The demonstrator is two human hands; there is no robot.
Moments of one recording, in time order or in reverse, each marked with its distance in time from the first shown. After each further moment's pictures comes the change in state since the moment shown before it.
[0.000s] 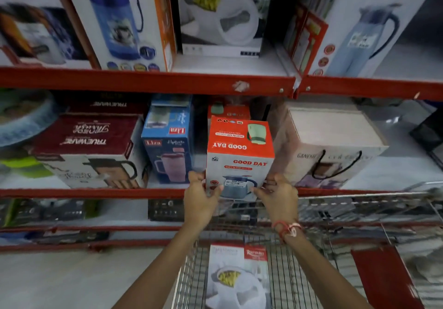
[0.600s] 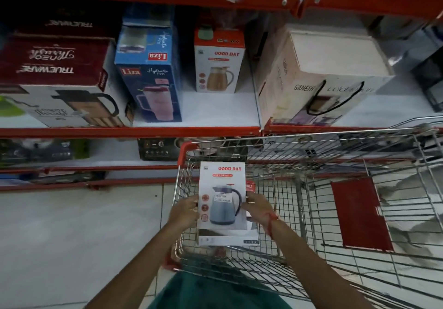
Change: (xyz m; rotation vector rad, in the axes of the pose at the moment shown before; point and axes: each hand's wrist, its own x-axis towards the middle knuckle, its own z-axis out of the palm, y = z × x) left_hand -0.106 -0.127 -0.004 0.218 -0.510 -0.551; right_hand -0.109 0.125 0.040 0.030 -0.660 0.564
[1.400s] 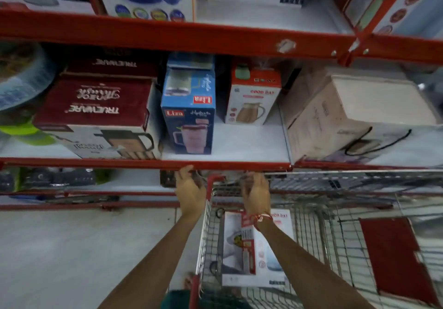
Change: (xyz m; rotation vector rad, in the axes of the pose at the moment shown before) left_hand 0.079 0.060 -0.093 -0.046 0.752 0.378; right_hand 0.061 -0.121 0.057 -0.289 0.536 -0.525
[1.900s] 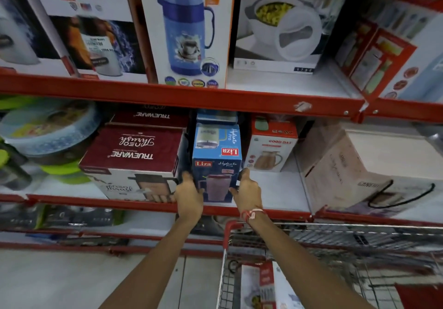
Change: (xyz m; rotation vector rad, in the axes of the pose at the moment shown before) left_hand 0.088 0.043 -0.063 0.160 0.052 0.053; right_hand 0.068 -0.144 -0.014 -0.014 -0.120 -0.084
